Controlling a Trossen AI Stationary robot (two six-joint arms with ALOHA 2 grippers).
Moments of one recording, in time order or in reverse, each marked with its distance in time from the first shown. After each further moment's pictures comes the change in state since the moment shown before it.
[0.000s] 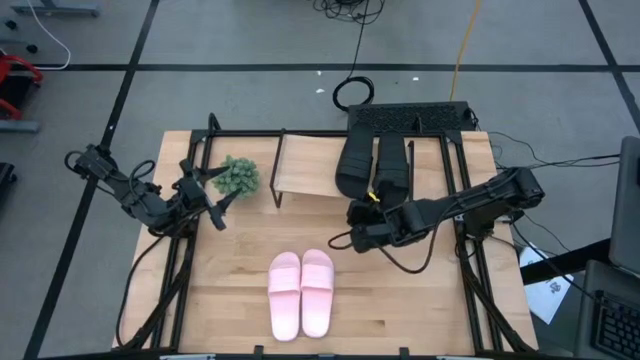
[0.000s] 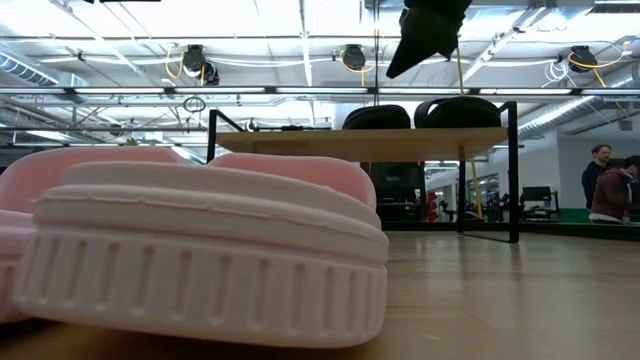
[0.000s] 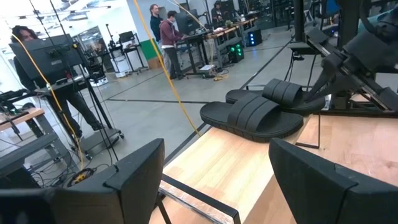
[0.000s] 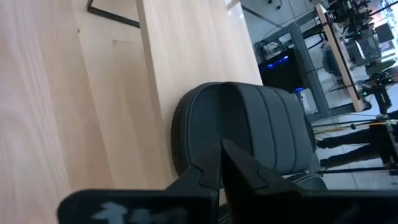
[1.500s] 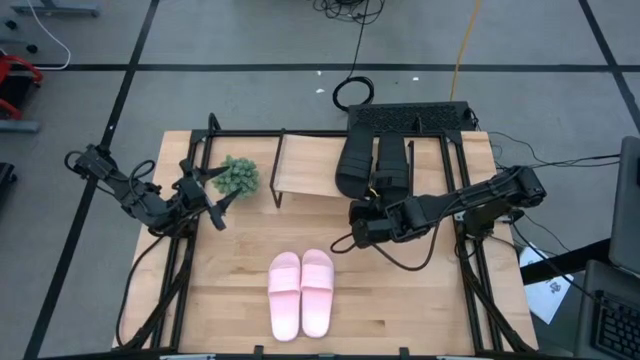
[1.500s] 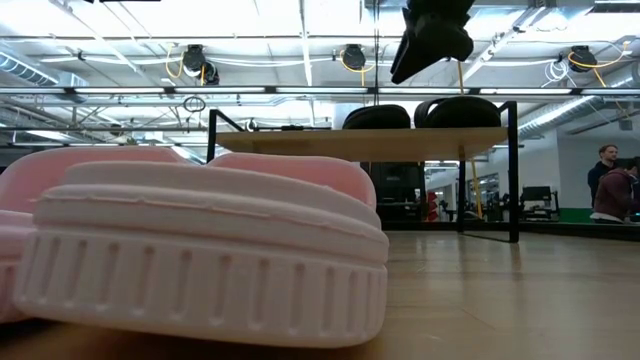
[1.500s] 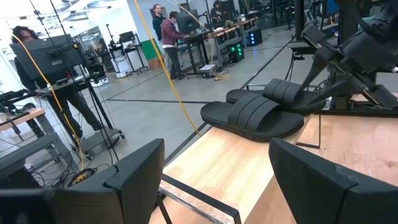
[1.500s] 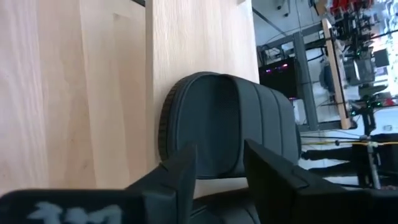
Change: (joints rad) left arm 0.000 0.000 0.000 0.000 -0.001 0.002; right arm -0.023 -0.019 0.000 -0.032 -0.022 -0.166
